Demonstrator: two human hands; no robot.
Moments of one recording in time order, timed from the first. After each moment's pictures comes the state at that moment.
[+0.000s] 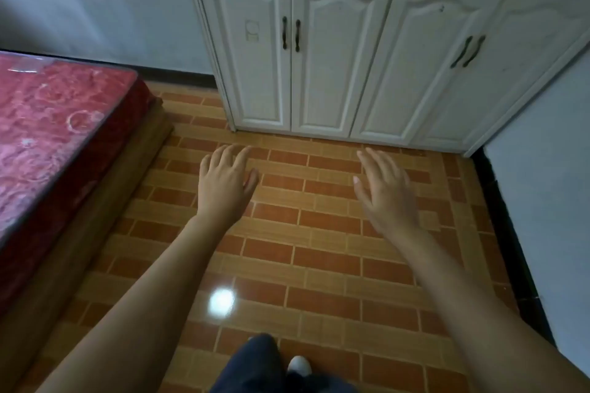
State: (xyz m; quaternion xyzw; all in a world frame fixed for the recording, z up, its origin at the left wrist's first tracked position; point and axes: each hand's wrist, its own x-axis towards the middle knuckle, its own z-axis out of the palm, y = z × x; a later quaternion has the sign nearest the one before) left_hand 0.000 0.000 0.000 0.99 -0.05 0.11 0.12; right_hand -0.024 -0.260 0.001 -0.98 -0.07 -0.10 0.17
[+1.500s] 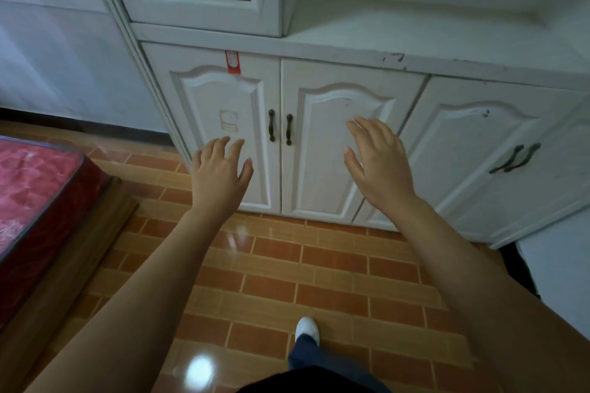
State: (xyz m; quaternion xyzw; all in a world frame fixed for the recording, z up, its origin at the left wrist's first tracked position) left_hand 0.521 -0.036 0.013 0.98 -0.02 0.15 0.13; right_hand 0.512 -0.284 0.054 -0.97 -0.11 -0.18 0.13
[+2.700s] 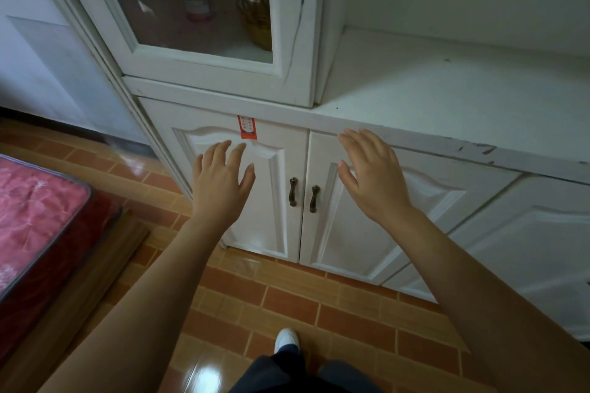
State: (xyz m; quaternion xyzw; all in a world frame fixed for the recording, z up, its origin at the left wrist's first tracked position) left_hand 0.765 -0.011 0.015 0.98 0.04 0.16 0.12; right_hand 0.790 -0.253 0.038 -0.96 -0.20 -0.15 0.15
